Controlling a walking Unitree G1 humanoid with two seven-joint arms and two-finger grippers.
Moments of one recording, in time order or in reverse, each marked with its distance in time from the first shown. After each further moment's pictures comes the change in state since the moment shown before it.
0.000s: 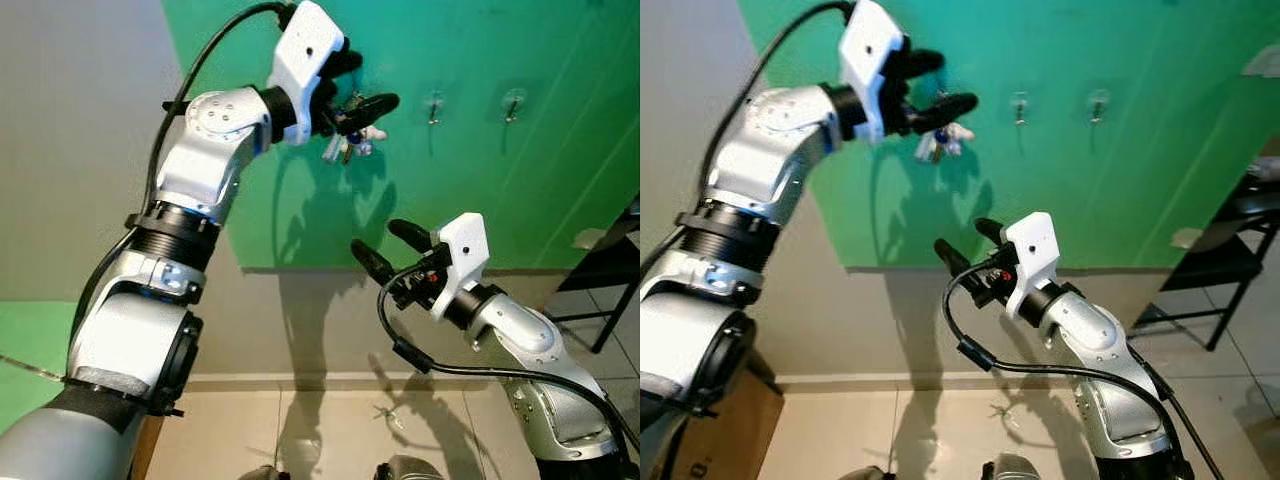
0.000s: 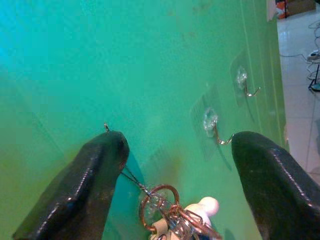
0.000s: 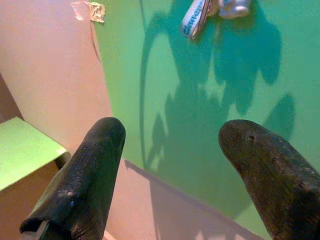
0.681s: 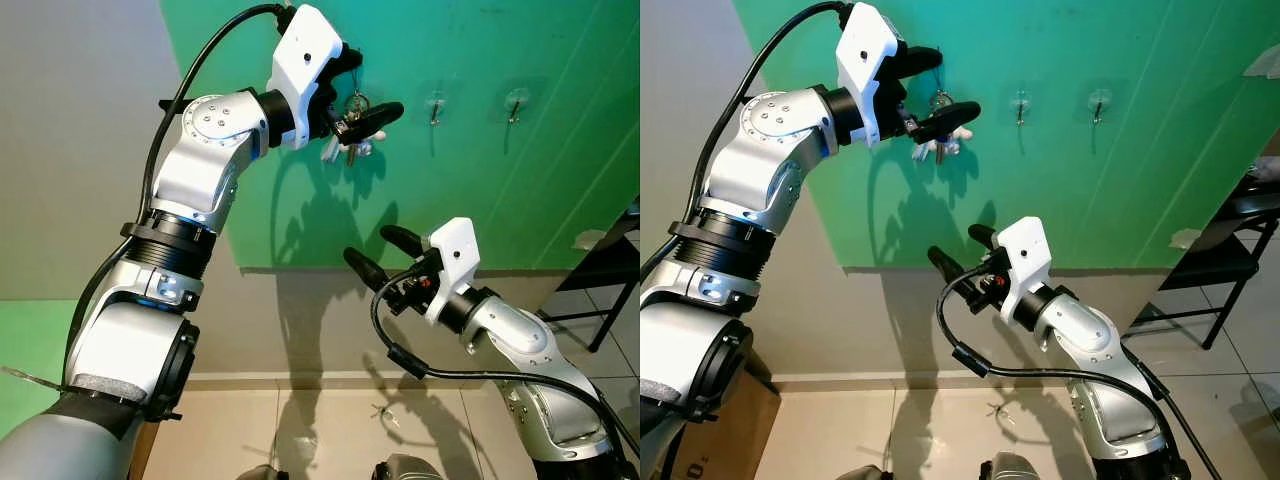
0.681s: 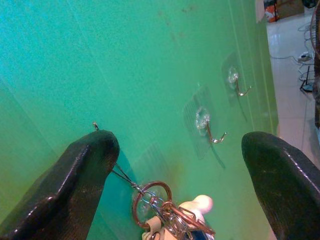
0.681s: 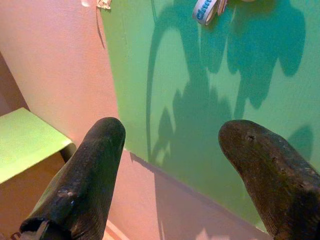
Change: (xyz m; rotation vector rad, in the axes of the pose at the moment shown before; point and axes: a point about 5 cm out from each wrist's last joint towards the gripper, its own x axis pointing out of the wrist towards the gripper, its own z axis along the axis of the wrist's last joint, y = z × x) left arm -0.002 -0.007 0.001 0.012 -0.006 -0.038; right arm 0.003 0.005 -0.004 -0.001 0.022 0.032
